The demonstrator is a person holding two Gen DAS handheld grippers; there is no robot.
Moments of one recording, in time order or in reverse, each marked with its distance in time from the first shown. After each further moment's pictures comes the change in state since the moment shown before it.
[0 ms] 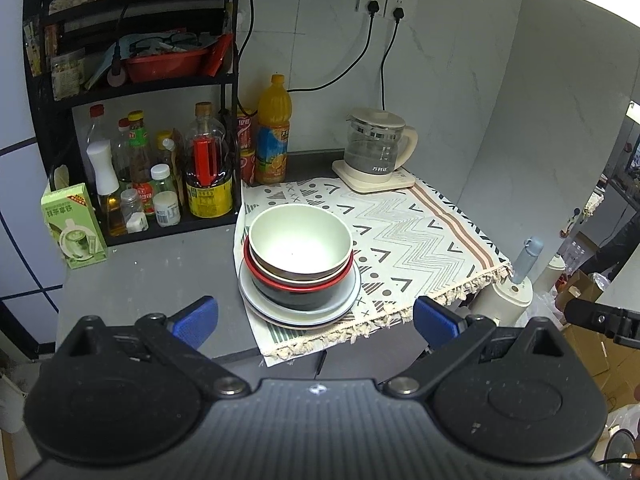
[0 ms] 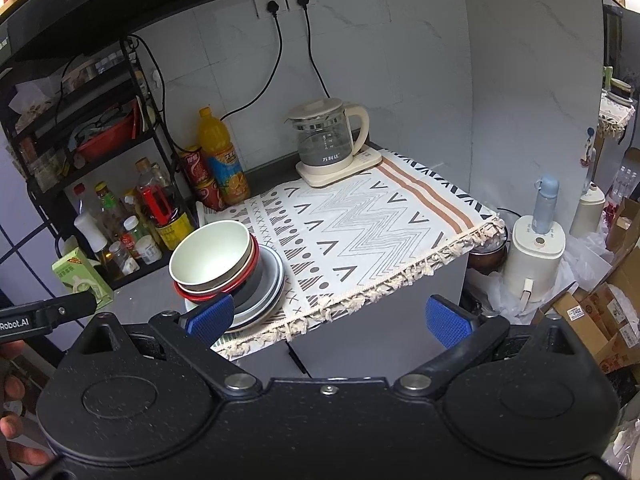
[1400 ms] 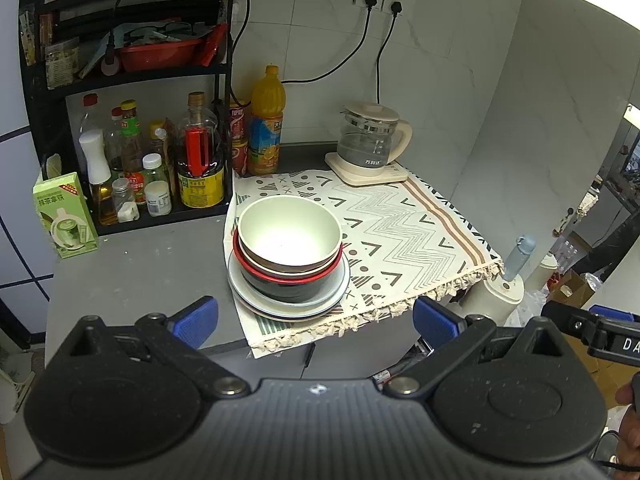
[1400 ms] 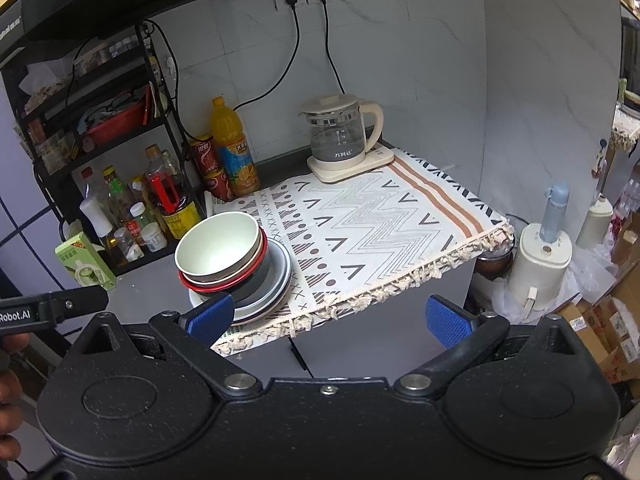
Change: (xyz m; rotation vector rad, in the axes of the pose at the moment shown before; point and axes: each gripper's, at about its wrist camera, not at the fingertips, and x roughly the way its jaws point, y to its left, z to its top) left arm 0.001 -0.006 -0.001 -0.015 0.024 -0.021; right arm 0.003 0.007 -0.002 -0.063 0.002 0.011
